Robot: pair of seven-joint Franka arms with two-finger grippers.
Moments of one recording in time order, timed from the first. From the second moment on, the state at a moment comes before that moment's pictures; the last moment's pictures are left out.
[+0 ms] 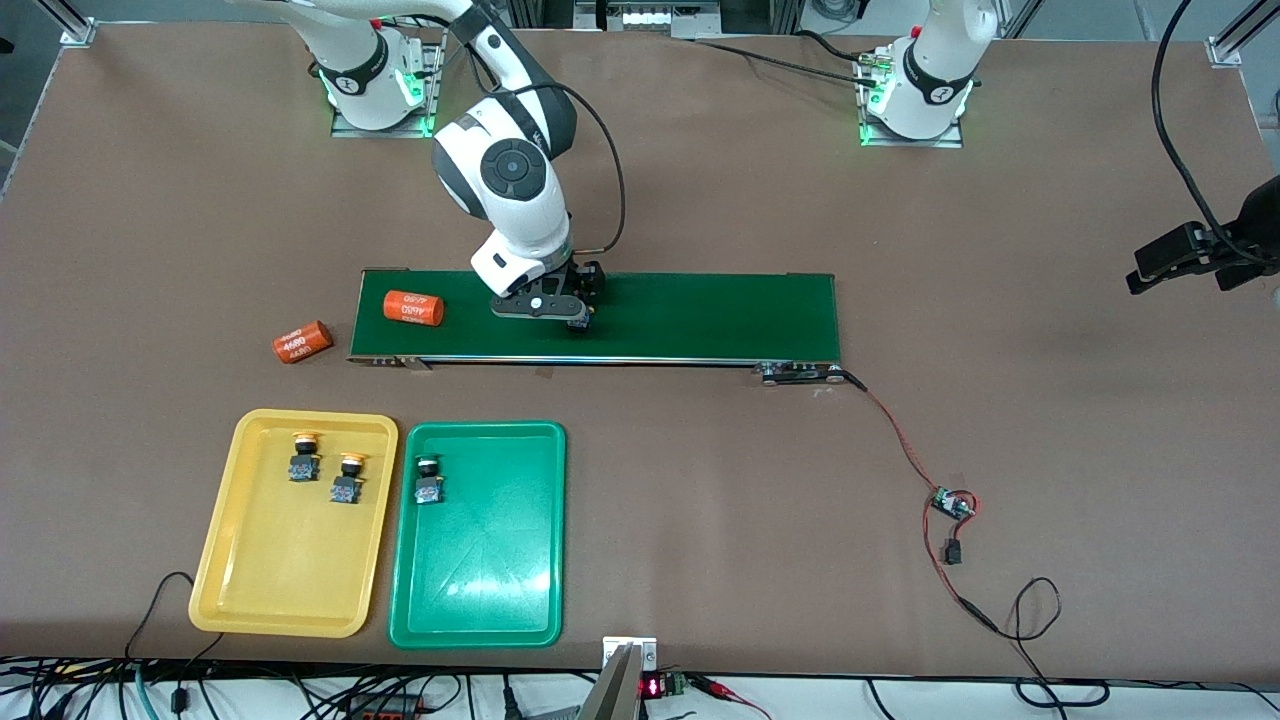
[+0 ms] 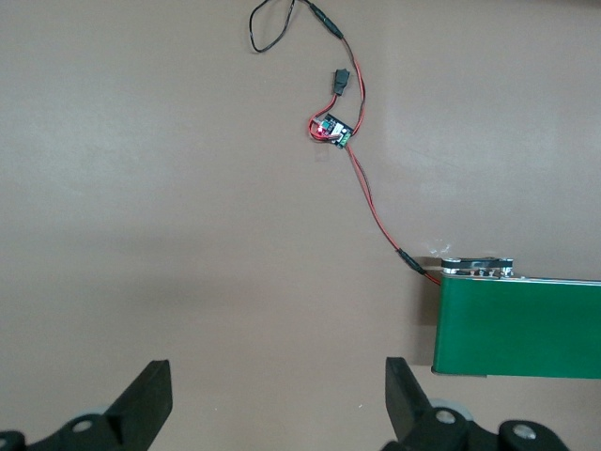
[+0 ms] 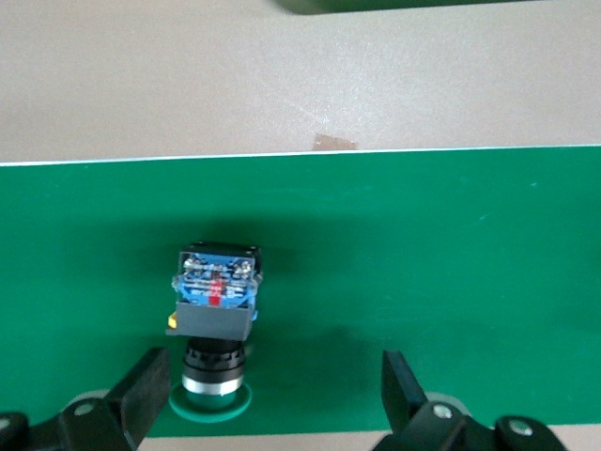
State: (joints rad) left arm 0.05 0.10 0.01 -1.48 -0.02 1.58 -0.01; right arm 0.61 0.39 0.11 -1.96 -0.06 2.33 0.78
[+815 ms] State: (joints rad) left arm 0.05 0.10 0.01 -1.51 -0.02 1.64 -0.01; right arm 0.62 0.44 0.11 -1.96 -0.06 2.34 0.78
